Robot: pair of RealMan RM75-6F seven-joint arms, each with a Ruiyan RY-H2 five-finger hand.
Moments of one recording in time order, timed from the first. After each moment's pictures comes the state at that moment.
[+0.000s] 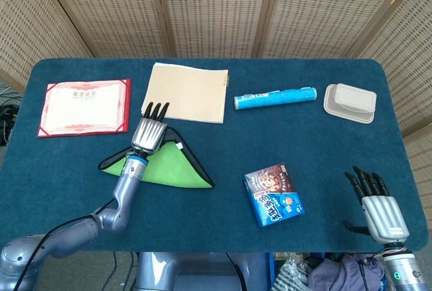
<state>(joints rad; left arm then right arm) -0.83 -1.91 -0.34 -0.91 1.13 0.92 0.61 0.11 -1.08 0.01 -1.75 -1.50 1.36 -0.14</state>
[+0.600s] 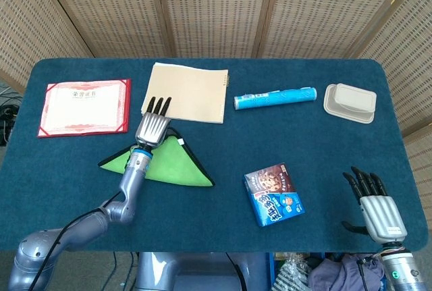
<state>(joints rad) -0.92 -1.96 -0.35 -0.77 1.09 0.89 0.59 0.12 -1.09 0.00 -1.74 -1.50 1.35 -0.14</state>
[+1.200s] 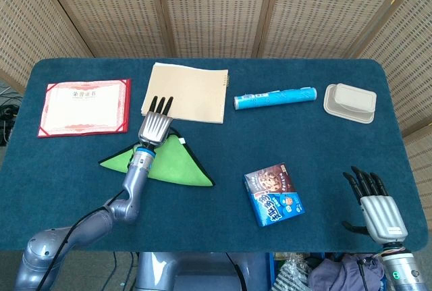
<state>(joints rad) -0.95 -1.99 -0.34 -0.71 1.06 0.87 0.63 0.12 -1.09 0.00 -1.74 -1.50 1.36 -0.13</state>
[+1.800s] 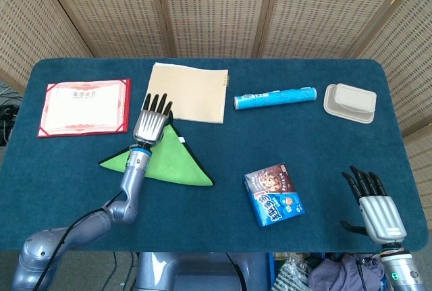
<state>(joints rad) -0.93 -1.97 -0.34 -0.76 1.03 0.94 0.67 0.11 -1.10 0.00 -1.74 -1.53 1.38 -0.13</state>
